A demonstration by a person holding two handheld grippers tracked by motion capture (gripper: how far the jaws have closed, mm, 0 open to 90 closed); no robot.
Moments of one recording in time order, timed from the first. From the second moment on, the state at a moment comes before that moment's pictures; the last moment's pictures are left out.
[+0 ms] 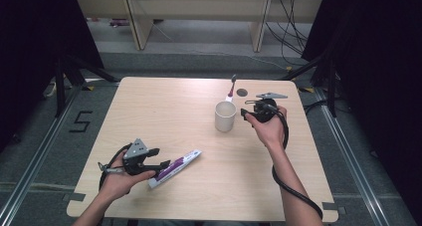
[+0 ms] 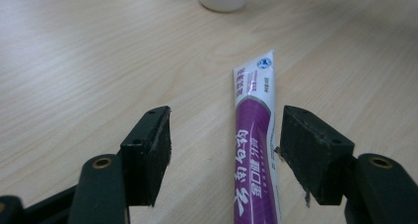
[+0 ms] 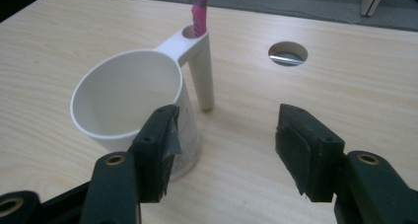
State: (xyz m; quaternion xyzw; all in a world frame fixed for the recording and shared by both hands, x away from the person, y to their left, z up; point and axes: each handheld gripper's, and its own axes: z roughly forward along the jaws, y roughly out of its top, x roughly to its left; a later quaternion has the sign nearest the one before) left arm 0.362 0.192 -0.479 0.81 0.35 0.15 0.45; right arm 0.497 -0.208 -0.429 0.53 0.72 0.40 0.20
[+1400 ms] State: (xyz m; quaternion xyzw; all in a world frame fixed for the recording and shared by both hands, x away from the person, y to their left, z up) left arm 0.419 0.106 -0.475 0.96 0.24 0.02 0.15; right arm 0.415 -0.251 -0.471 0.54 0.76 0.34 0.12
